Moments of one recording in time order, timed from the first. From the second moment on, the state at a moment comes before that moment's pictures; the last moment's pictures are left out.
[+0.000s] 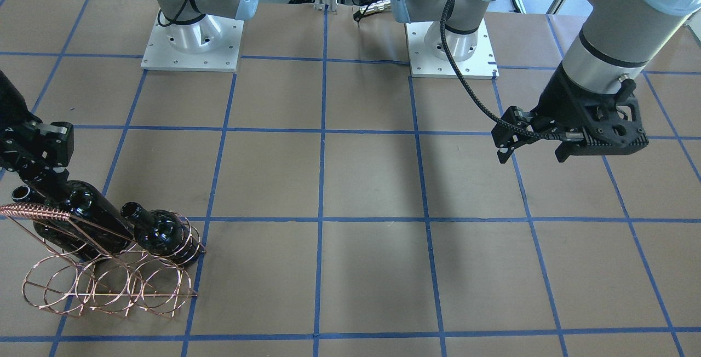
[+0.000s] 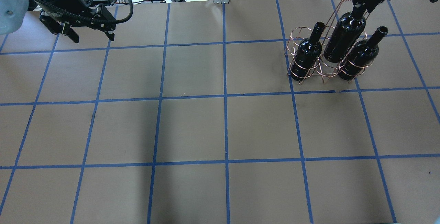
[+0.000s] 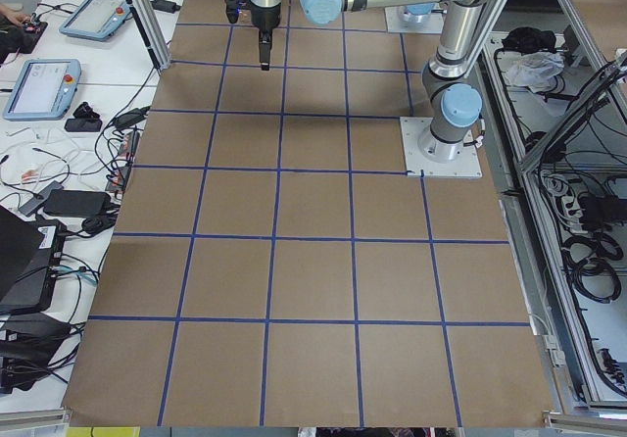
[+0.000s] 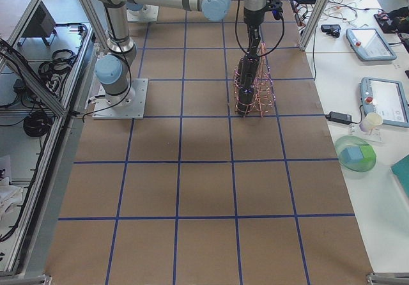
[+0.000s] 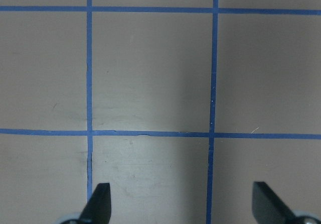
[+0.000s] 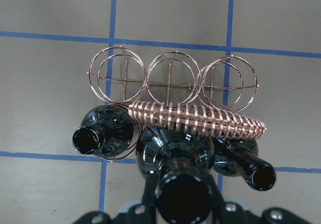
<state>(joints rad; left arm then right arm) -1.44 -1.68 -1.51 -1.44 1.58 0.10 1.37 -1.39 1.39 -1.71 -1.56 -0.28</state>
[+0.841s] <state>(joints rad) -1.44 -1.68 -1.54 -1.43 1.57 0.10 1.36 -1.32 1.44 -1.73 -1.56 -0.36</state>
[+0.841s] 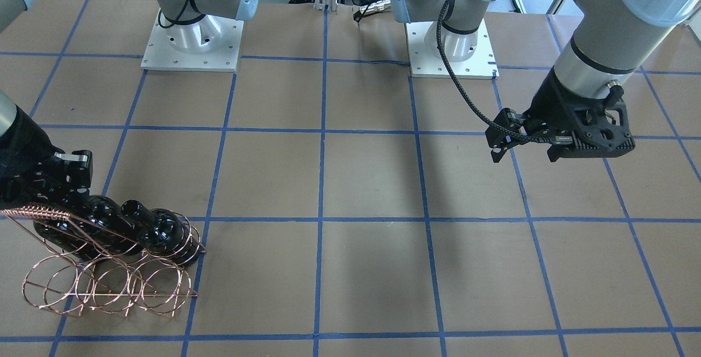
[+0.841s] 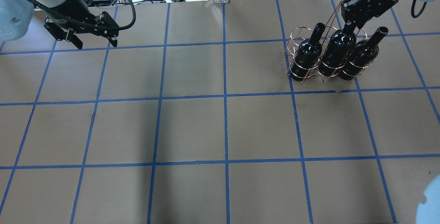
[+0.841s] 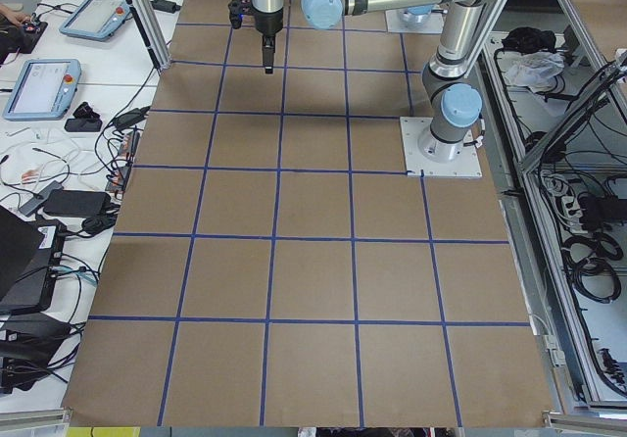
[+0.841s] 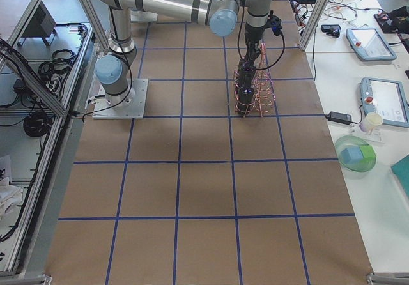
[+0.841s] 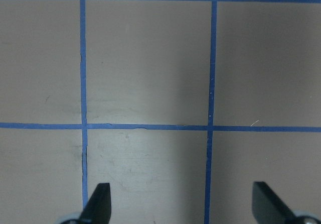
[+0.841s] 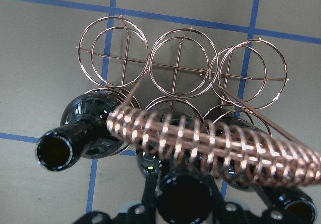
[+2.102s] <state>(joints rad) -1.46 -1.67 -1.53 -1.43 1.58 0.09 1.41 -1.56 1.46 -1.54 -1.56 -0.32</state>
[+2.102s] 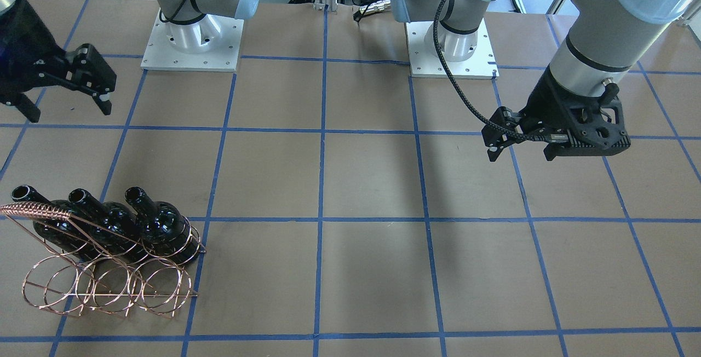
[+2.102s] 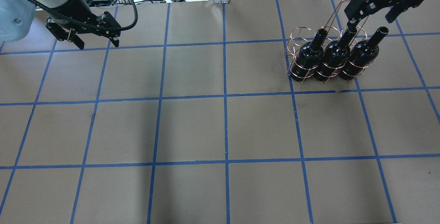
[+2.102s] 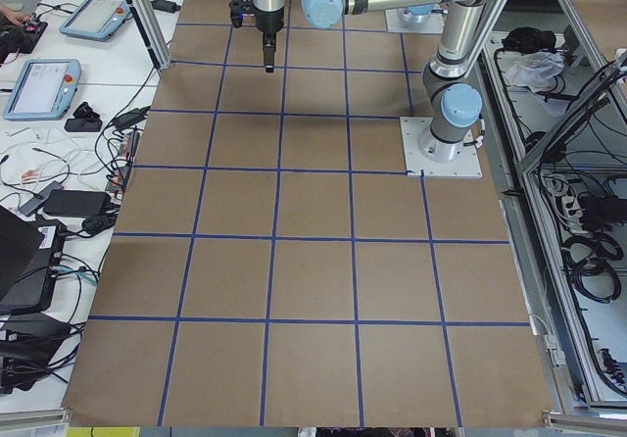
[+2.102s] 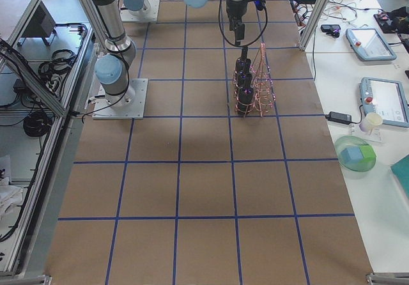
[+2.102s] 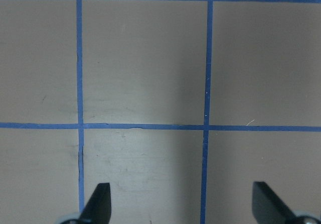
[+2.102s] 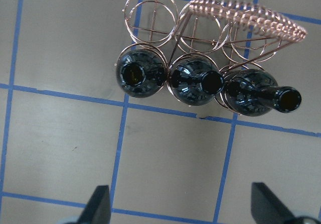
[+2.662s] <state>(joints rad) -1.56 -1.59 -1.52 -1.48 1.58 0.09 1.59 -1.59 1.47 -1.51 -1.56 -0.08</state>
